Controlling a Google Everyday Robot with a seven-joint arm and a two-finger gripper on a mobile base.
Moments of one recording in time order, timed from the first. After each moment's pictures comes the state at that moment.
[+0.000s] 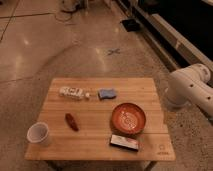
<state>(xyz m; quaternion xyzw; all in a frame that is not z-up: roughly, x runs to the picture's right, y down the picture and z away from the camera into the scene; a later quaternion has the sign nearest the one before) 0.284 0.106 0.685 -0.28 0.02 0.02 0.96</state>
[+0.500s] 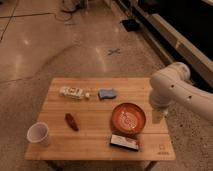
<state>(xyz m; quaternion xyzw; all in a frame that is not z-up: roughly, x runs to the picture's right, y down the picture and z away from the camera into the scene) 0.187 0.100 0.688 -0.28 0.04 -0.02 0.96</state>
